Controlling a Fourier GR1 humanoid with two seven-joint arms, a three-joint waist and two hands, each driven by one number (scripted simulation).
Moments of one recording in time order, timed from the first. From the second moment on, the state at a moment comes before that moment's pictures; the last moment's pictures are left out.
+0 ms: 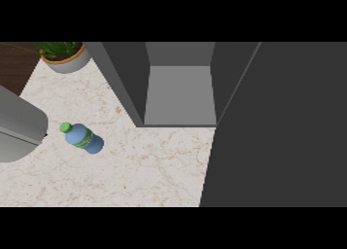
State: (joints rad) left arm 0.17 0.16 0.30 -2.26 0.41 -0.05 0.32; right arm 0.22 -0.02 0.39 -2.46 0.08 0.03 0.27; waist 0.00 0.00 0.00
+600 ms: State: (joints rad) left arm 0.13 0.15 0.28 -2.07 0.29 -0.10 0.25; right arm 0.17 -0.03 0.47 -2.47 0.10 -0.04 0.35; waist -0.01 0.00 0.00
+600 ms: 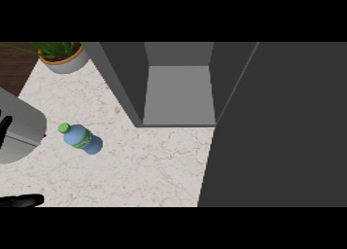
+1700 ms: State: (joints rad) left arm 0.01 0.17 0.33 -1.39 0.17 -0.19 -0.11; right arm 0.14 -0.09 0.57 -2.47 0.13 -0.16 0.38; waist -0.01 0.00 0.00
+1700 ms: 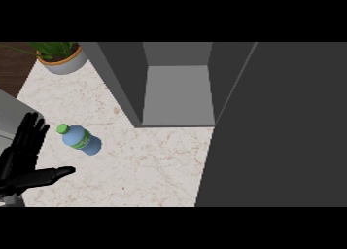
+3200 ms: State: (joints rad) left arm -0.40 0.25 0.43 -0.34 0.10 -0.25 -0.81; right arm 0.09 -0.18 0.57 -2.47 0.13 -0.24 0.38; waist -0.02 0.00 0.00
